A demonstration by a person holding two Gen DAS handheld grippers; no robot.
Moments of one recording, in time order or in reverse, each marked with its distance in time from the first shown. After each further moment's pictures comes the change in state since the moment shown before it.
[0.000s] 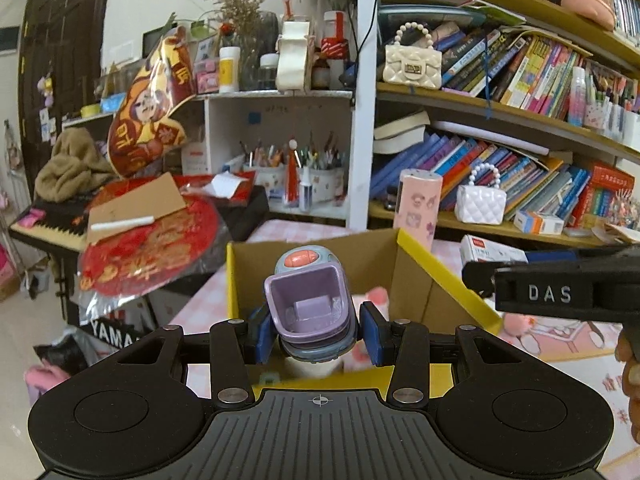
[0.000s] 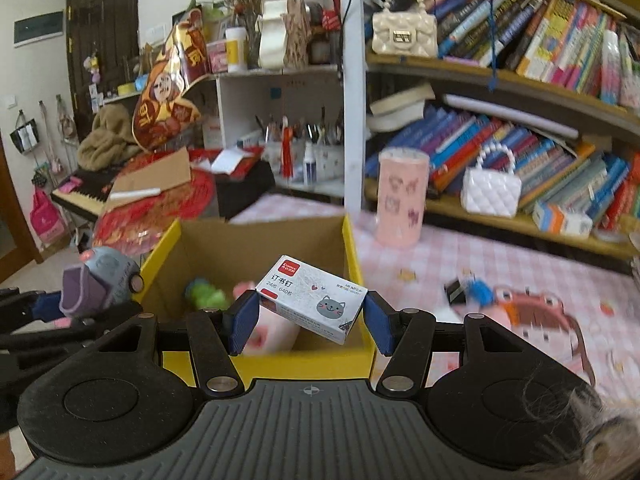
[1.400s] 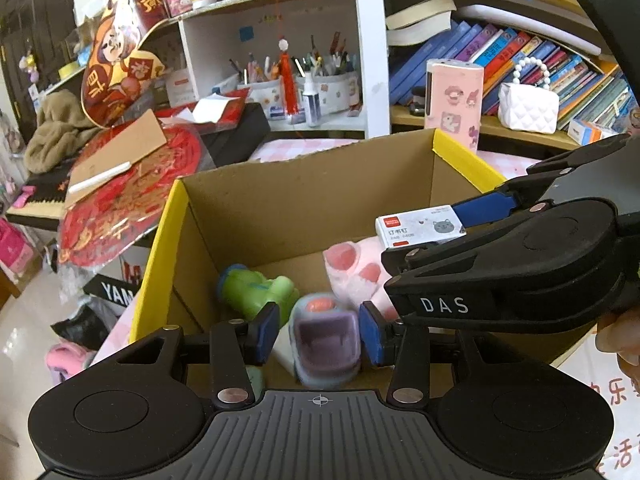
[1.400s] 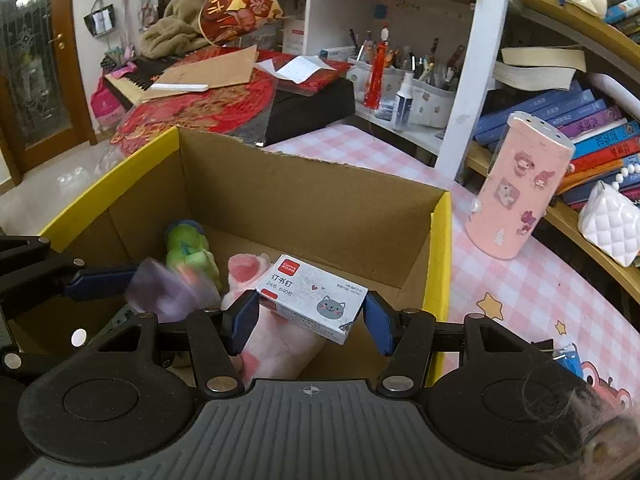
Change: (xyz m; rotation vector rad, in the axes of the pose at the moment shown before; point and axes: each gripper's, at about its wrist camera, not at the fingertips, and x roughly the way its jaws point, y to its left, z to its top) left arm 0.121 -0.028 -0.012 0.075 0.269 0.107; right arm 0.157 0.000 0.005 -0.295 0.246 0.220
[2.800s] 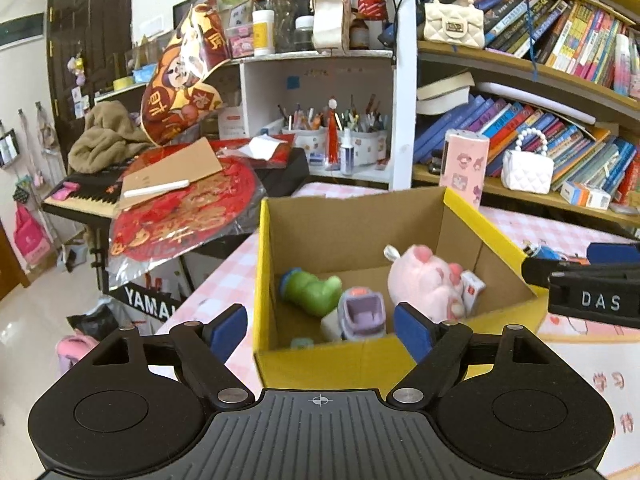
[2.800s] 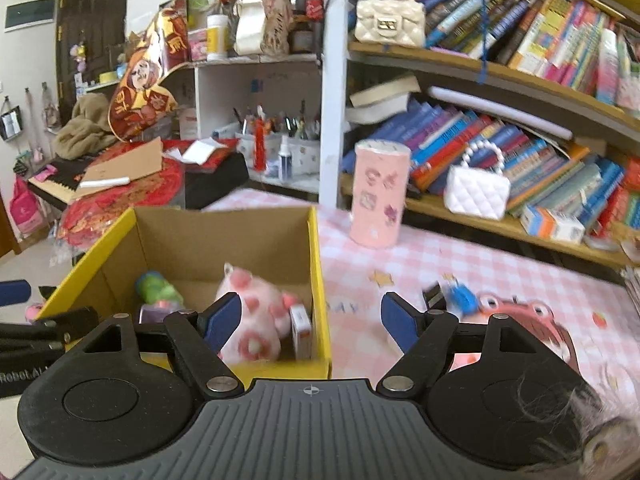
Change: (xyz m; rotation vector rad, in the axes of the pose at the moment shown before) left arm -0.097 0.039 -0.040 -0.108 -0.155 0.023; right arm -0.122 0.024 -0.066 0.277 -0.214 -0.295
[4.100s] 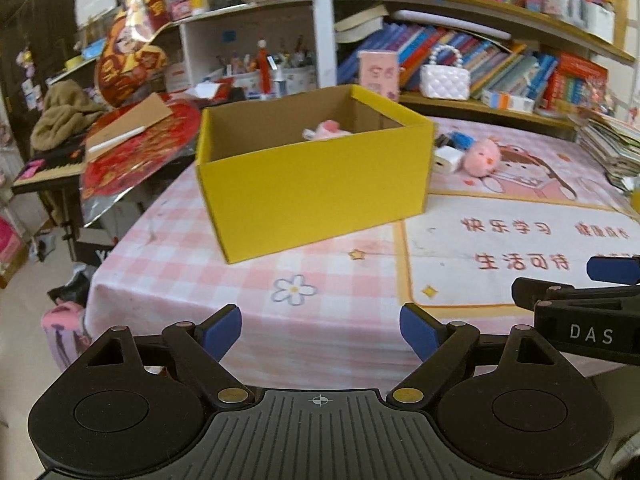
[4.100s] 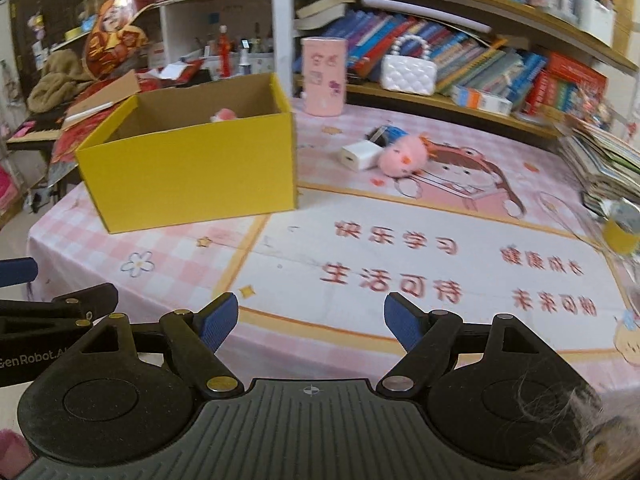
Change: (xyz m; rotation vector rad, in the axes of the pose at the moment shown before) left arm -0.079 -0.033 -0.092 0.136 0.138 -0.135; right arm -0.116 0.010 -0.123 0.130 0.185 -0.135
